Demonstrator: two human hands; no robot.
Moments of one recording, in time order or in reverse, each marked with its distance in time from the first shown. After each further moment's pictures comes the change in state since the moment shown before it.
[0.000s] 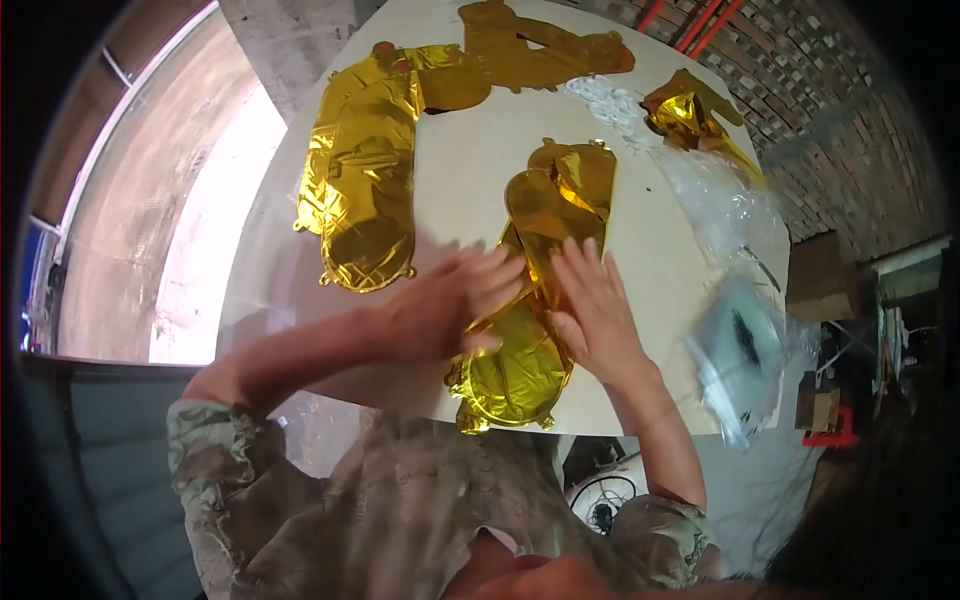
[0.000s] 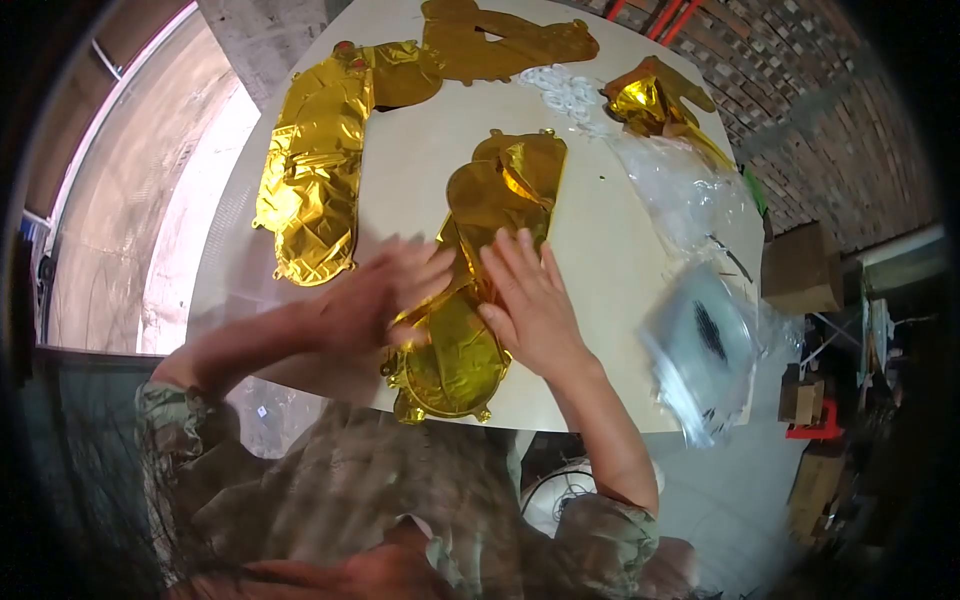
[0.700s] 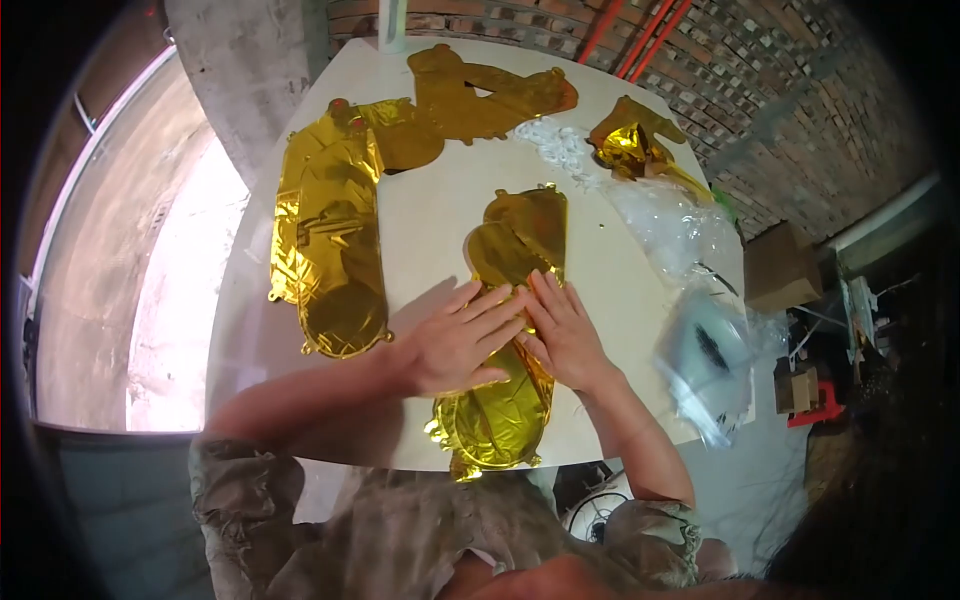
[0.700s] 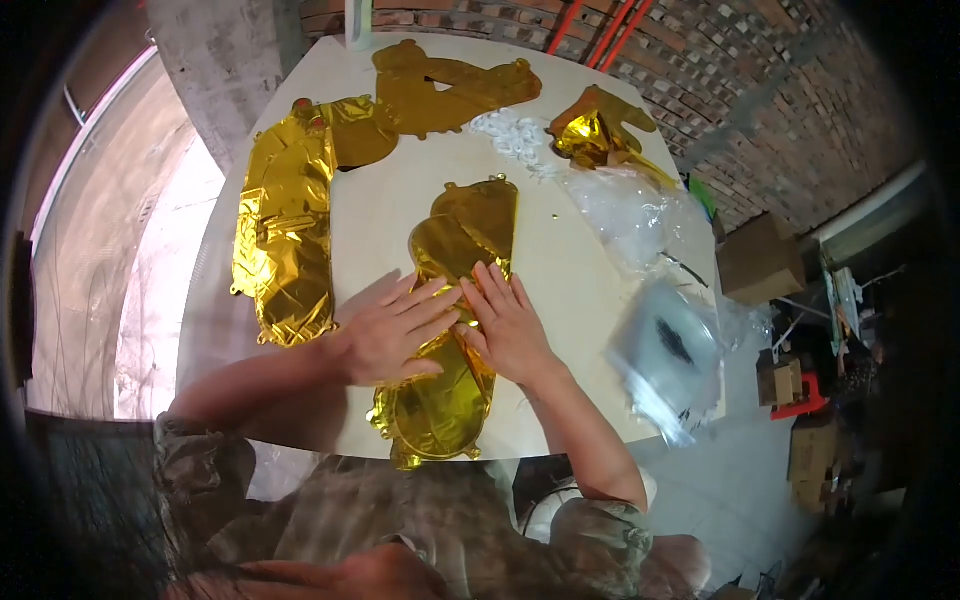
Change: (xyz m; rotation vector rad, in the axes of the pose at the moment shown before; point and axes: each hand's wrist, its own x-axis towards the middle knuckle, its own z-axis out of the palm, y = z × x) left_hand 0.033 -0.013 0.013 0.001 0.106 0.184; right_hand 0.013 0.026 0.021 -0.162 -0.088 0.126
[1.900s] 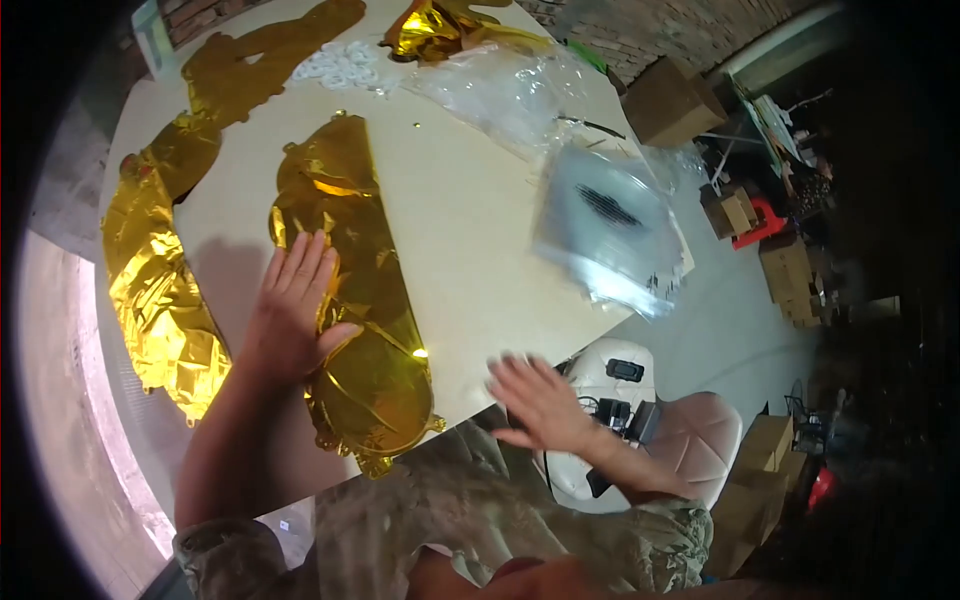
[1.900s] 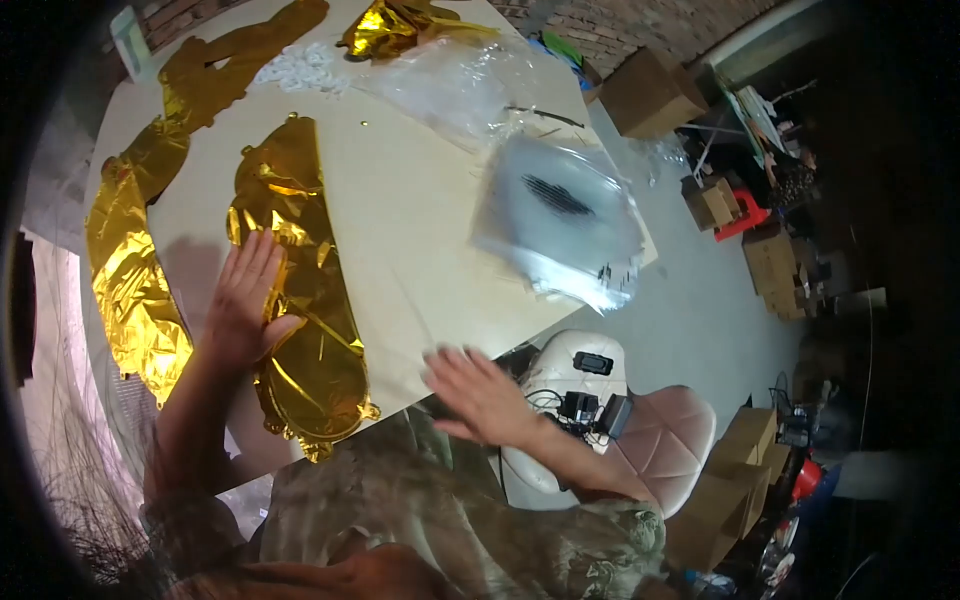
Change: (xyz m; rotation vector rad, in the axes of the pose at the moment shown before) left_hand 0.027 -0.024 0.022 0.067 -0.012 -0.106; right_hand -0.216 -0.066 -0.011 0.106 -0.086 0.233
